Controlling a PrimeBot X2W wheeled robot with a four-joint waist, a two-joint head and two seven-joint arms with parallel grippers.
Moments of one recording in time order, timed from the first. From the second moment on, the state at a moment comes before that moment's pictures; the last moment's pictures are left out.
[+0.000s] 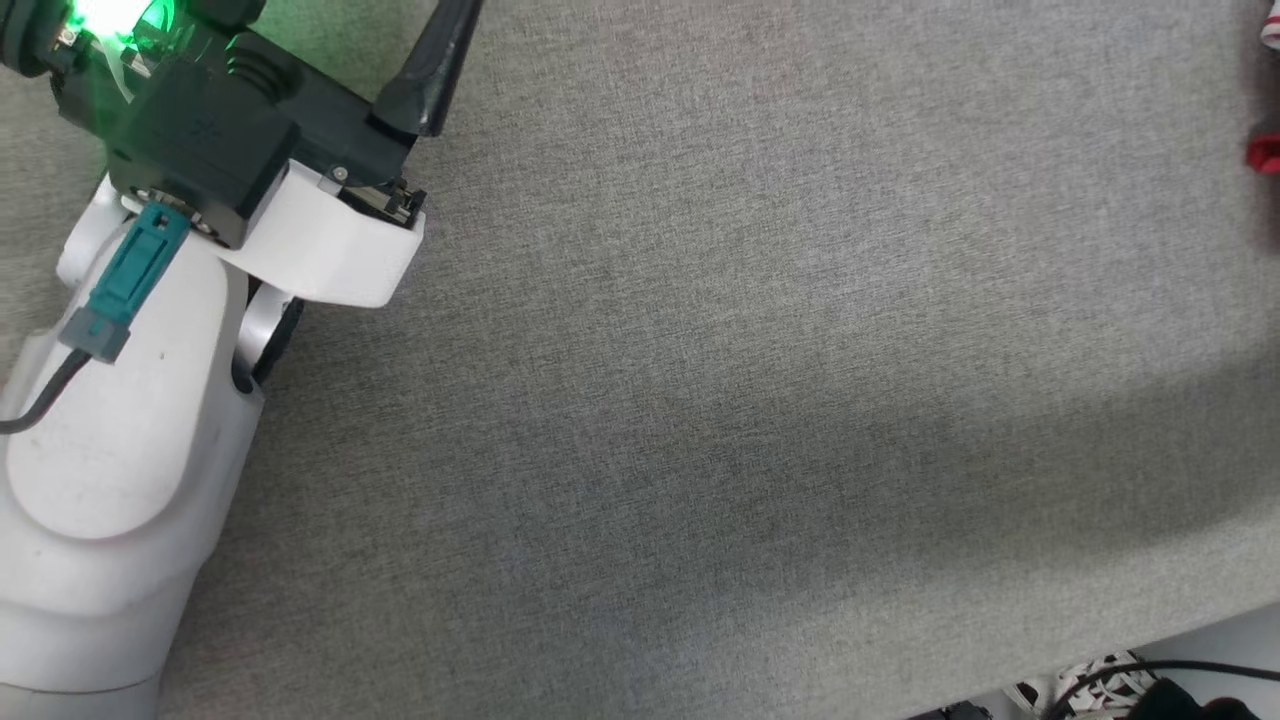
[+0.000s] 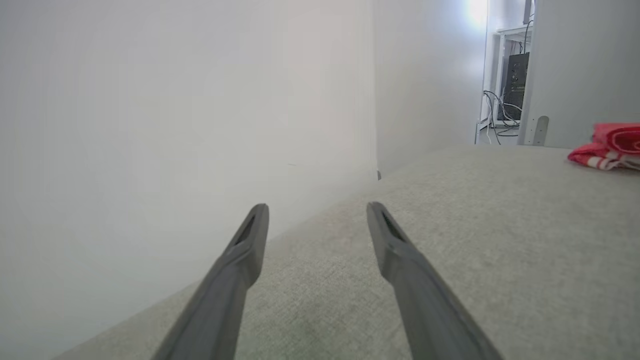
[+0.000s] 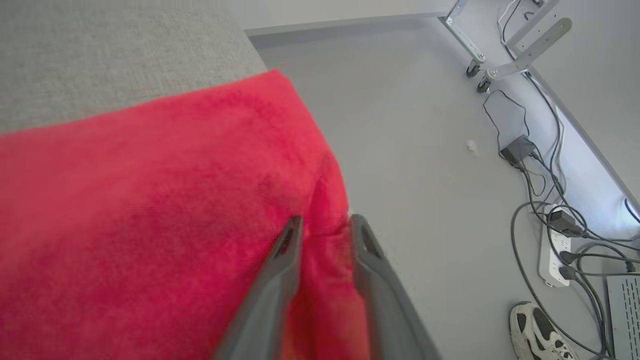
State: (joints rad) left arm -0.87 0.41 -0.40 0.08 -0.12 -0.13 -0.26; right arm -0.88 -0.65 -0.13 0.92 0.54 0.13 0.07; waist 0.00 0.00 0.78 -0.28
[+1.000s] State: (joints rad) left arm -0.22 0.22 -0.06 0.18 -0.19 -0.10 -0.26; right arm -0.50 -0.59 0.24 0.46 0.55 0.13 -0.10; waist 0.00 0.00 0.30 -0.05
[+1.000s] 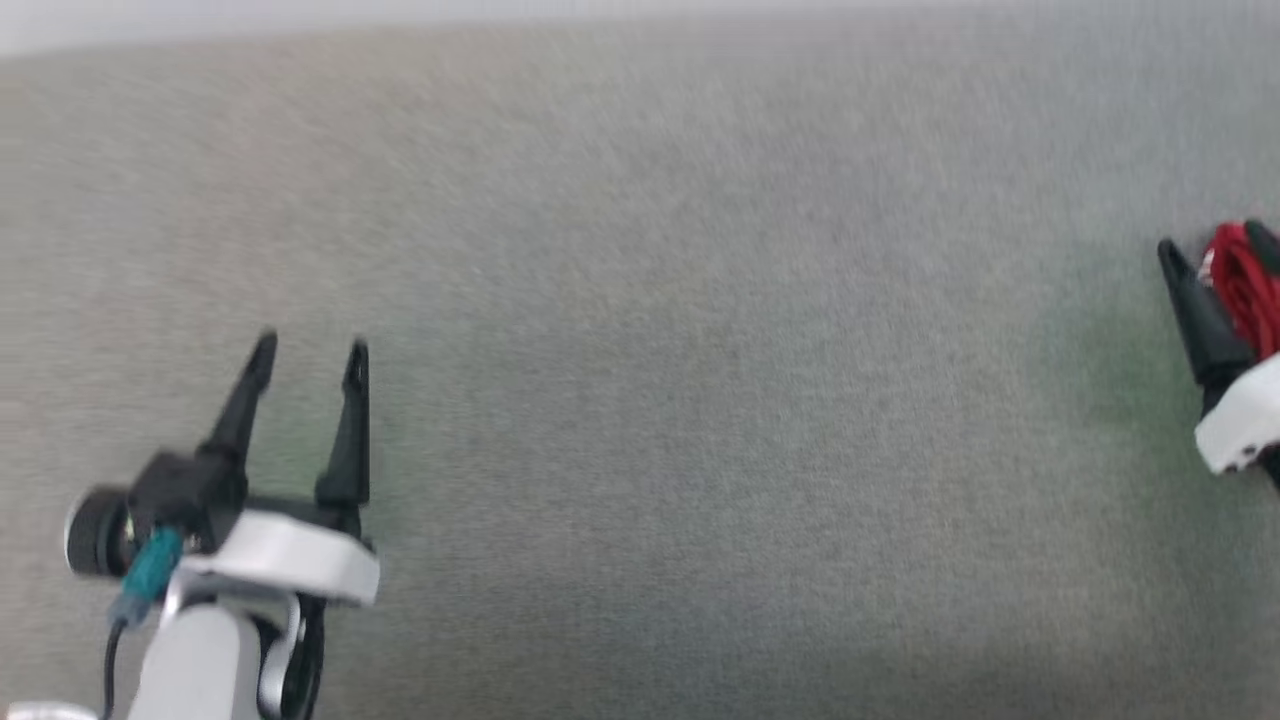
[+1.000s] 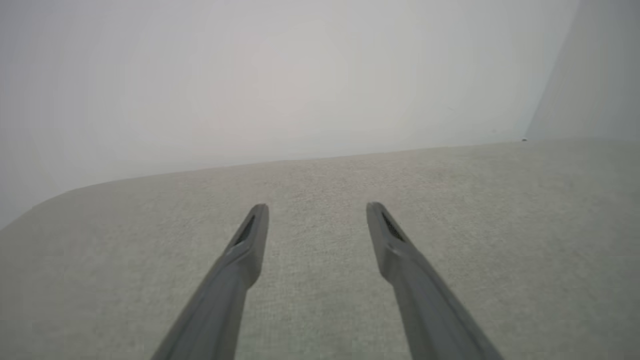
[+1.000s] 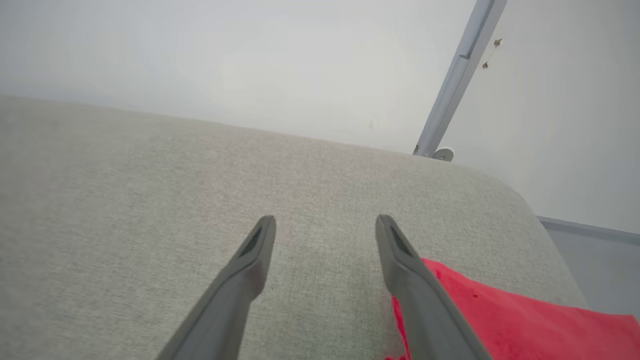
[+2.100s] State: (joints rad) left arm 0.08 0.14 0.11 0.10 -0.16 -0.13 -0.26; right arm -0.03 -0.38 -0.01 0.11 0.39 0.13 -0.21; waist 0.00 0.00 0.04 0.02
